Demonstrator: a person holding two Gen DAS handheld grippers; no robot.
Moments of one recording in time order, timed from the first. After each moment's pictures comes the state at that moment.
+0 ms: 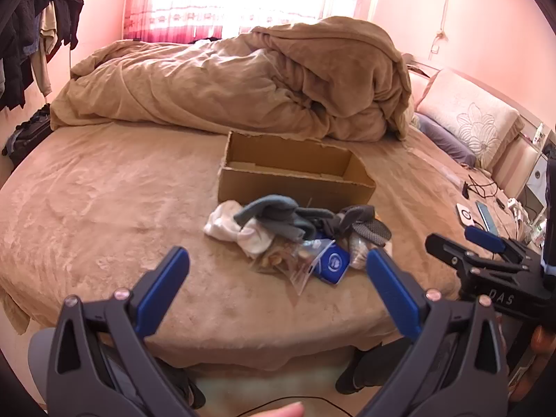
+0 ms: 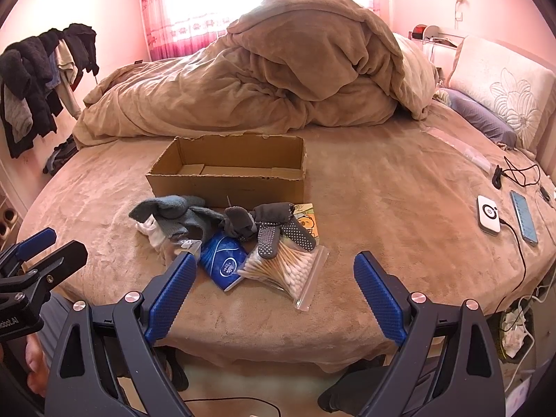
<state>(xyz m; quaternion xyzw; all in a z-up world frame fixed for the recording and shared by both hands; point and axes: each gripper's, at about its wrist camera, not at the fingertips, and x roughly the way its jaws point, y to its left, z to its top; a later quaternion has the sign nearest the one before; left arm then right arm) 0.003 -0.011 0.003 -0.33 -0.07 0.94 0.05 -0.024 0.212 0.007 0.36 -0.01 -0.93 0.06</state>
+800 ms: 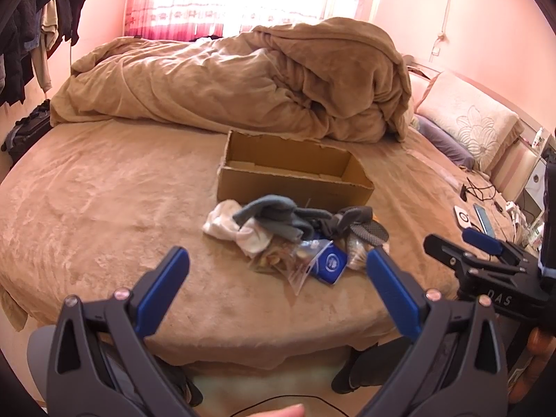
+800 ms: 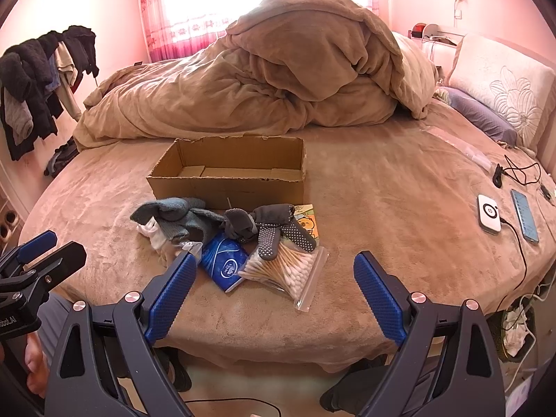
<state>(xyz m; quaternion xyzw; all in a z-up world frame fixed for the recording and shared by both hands) 0.003 -0.011 0.005 -0.34 -0.08 0.94 0.05 -0.025 0.213 0.008 0.36 -0.02 -0.93 0.06</state>
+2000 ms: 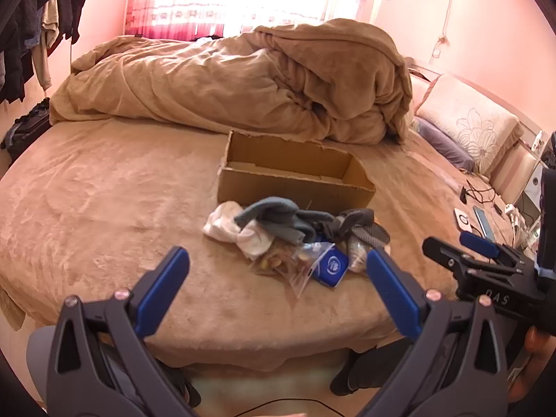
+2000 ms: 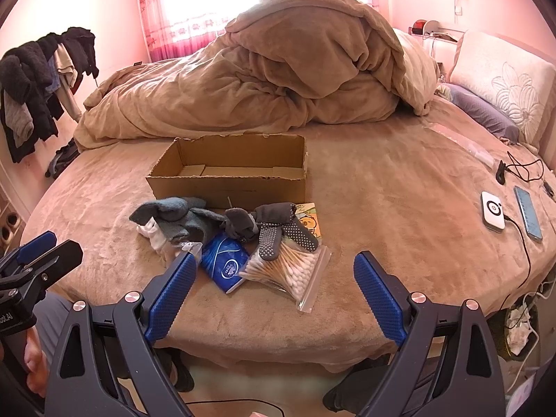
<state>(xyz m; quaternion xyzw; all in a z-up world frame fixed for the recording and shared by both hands) 0.000 -0.014 0.003 -0.34 -0.09 0.94 0.05 -0.027 0.214 0.004 0.36 -0.03 -0.93 0.07</state>
